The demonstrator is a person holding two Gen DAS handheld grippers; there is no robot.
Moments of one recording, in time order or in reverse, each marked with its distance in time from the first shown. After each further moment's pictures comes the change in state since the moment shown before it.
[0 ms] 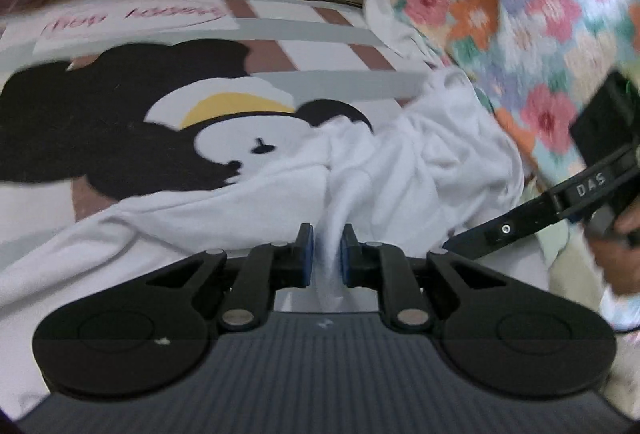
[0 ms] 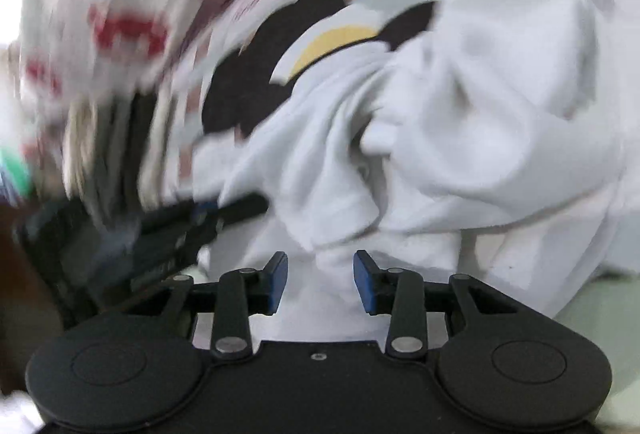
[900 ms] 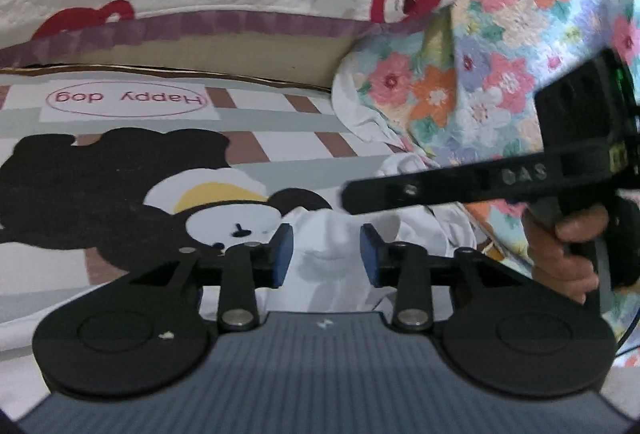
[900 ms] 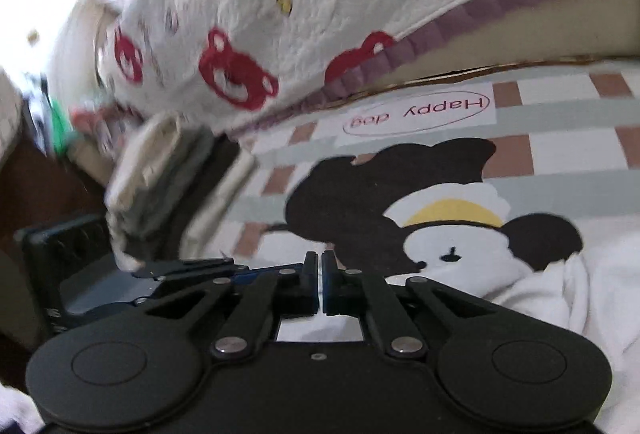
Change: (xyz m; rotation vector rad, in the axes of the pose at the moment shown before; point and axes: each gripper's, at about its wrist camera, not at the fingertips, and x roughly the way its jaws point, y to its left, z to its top) left arm -0.052 -0.018 0.010 0.083 -0.224 -0.104; right arm -0.009 0.130 0.022 -0.496 -0.250 -0.018
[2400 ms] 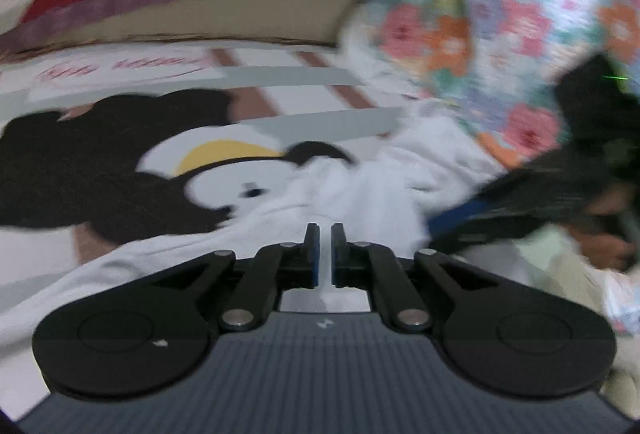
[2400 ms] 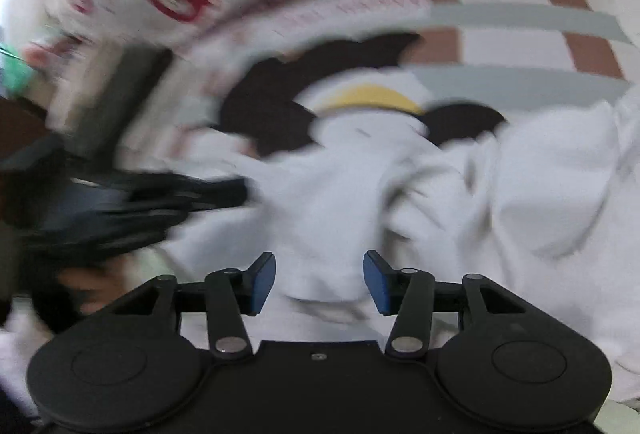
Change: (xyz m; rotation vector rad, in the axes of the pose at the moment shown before) left arm 0.037 0.006 -0.031 0.093 0.091 -0.006; right arm 0.007 -0.074 -0.053 0.055 0.264 -0.130
